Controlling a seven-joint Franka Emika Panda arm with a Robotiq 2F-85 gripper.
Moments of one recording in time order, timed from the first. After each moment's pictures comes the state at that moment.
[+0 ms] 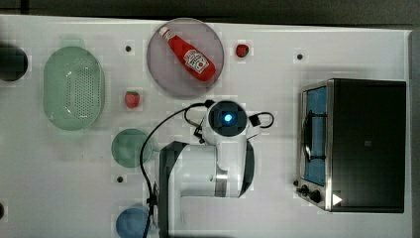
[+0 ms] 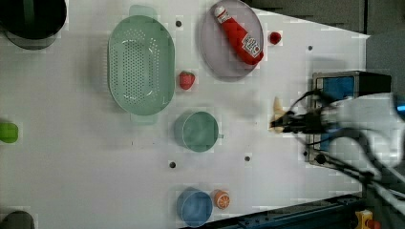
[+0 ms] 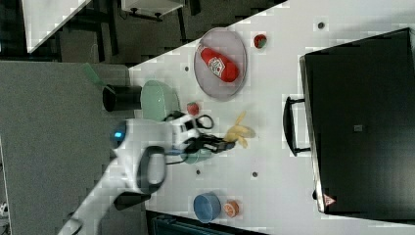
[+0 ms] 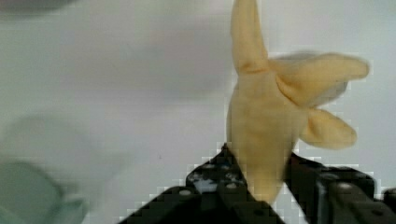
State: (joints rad) arm -0.01 0.10 -0.02 -2.35 0.01 0.70 -0.42
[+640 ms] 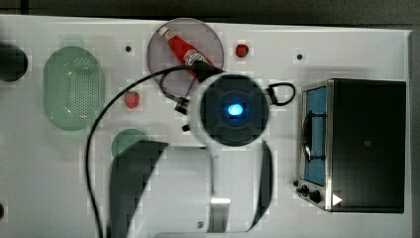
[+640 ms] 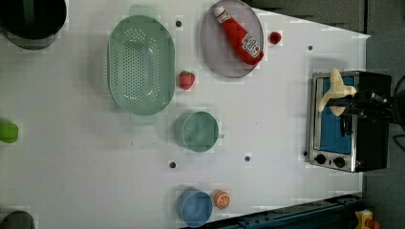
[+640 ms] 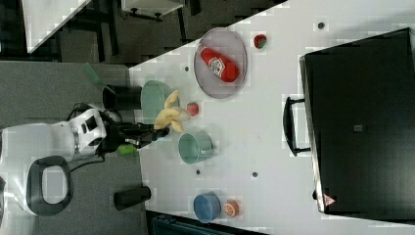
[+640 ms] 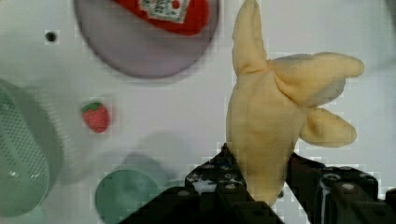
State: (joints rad) arm -0.01 -0.13 0.03 -2.06 0.08 0.36 -0.39
